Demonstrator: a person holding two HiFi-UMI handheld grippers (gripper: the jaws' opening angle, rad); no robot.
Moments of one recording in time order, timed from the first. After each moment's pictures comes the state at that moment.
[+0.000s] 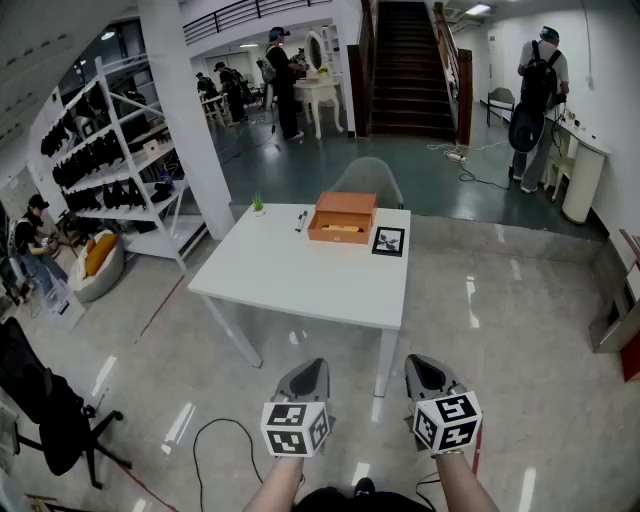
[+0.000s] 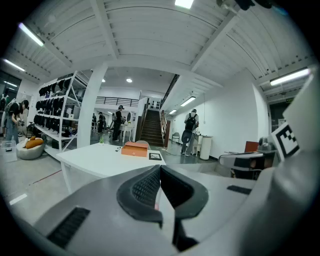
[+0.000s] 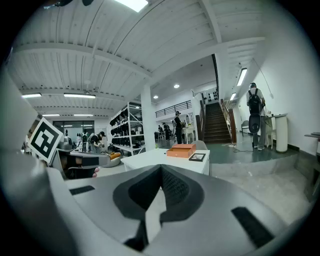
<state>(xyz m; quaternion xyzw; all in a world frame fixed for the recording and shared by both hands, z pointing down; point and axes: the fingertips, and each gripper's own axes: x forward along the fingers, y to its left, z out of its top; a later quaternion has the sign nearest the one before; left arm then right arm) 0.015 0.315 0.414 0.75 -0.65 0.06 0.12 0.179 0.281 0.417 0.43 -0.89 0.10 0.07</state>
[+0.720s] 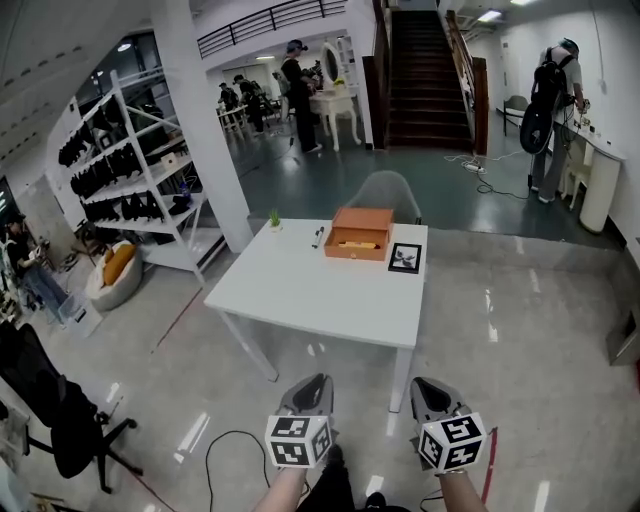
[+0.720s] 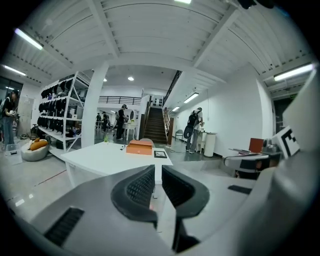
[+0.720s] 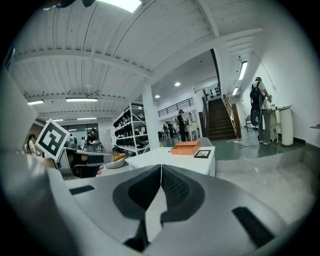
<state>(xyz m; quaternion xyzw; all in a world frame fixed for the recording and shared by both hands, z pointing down) 0.002 0.306 0.421 0.74 -0.66 0.08 0.13 0.173 0.278 0.430 0.41 -0.90 0.12 0.07</state>
